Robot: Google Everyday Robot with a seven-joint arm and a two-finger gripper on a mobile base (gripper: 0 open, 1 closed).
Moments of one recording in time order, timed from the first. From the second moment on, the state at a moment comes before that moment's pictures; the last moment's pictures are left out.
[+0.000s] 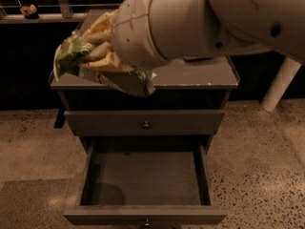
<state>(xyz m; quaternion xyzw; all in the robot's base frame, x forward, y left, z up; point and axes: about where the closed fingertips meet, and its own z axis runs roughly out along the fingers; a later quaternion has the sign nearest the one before) 0.459 0.095 1.039 -0.69 0.48 0.09 0.54</state>
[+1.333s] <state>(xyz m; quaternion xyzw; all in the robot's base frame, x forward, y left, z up) 0.434 0.049 0.985 -0.67 0.58 0.08 0.45</state>
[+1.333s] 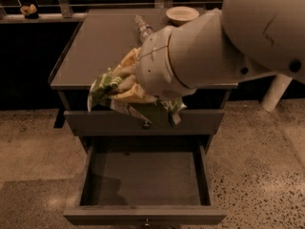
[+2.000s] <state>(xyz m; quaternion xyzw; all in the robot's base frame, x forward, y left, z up) 0.416 -0.002 0.930 -0.63 0.66 0.07 0.40</state>
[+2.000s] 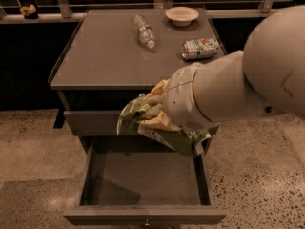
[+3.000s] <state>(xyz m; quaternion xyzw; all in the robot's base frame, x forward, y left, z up) 0.436 -0.010 0.899 -0.60 0.70 0.05 0.38</state>
